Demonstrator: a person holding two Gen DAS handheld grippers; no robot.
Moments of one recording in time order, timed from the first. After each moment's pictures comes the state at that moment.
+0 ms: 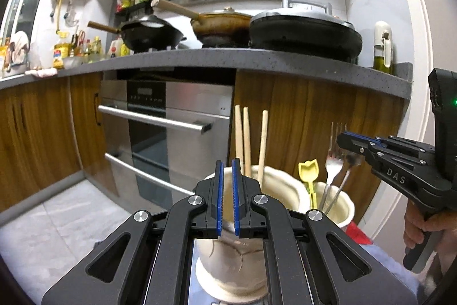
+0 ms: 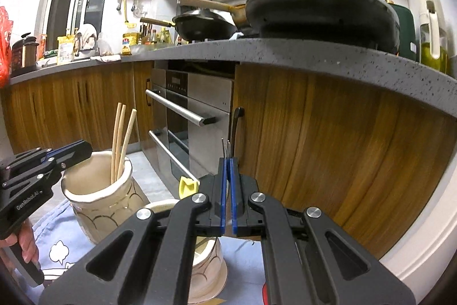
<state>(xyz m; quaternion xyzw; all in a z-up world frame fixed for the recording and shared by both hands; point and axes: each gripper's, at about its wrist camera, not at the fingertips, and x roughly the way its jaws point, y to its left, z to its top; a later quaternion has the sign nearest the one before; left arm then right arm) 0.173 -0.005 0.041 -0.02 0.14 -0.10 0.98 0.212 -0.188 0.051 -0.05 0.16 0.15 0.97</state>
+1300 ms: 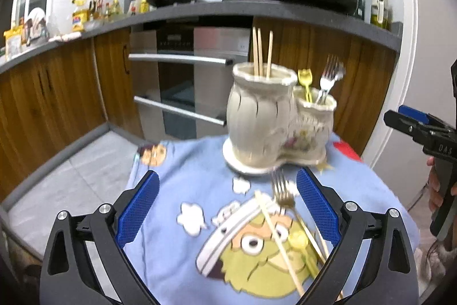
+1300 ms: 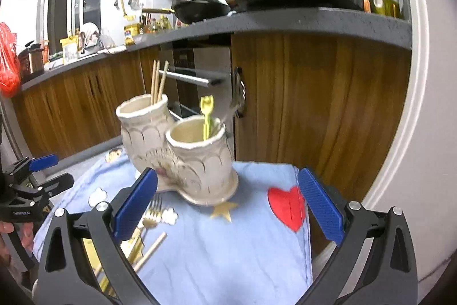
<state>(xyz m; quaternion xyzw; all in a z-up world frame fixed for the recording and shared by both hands) 0.055 0.022 0.006 0.00 0.27 -0.06 0.96 0.103 -0.231 0.023 0.00 0.23 0.15 0.96</state>
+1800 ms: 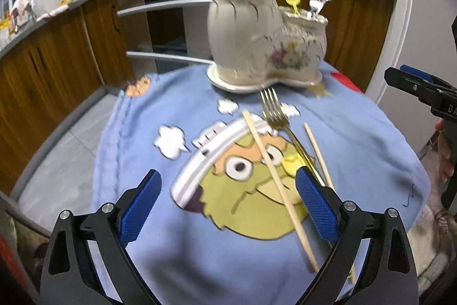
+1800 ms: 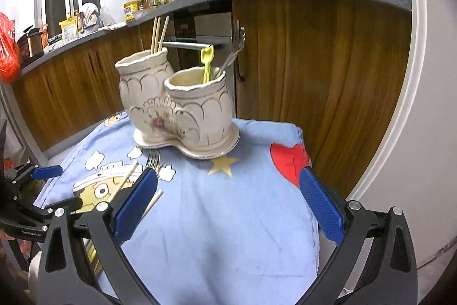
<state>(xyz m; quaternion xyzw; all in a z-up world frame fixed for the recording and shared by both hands) 0.039 -0.002 -0.045 0.03 0.38 -0.06 0.92 0.090 -0.234 -0.014 -0.01 0.29 0.16 0.94</state>
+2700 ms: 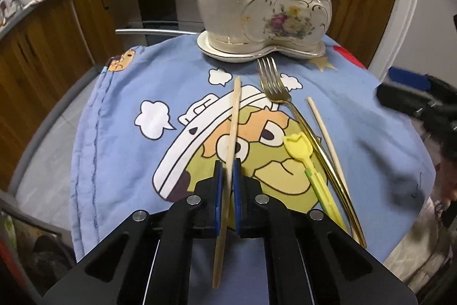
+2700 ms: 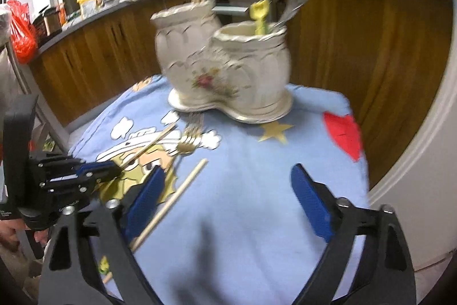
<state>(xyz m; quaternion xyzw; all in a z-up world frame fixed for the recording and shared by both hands) 0.057 -0.006 -0.063 0.03 0.44 -0.08 0.89 0.095 -0.183 -0.039 -0.03 0.37 0.23 0.90</state>
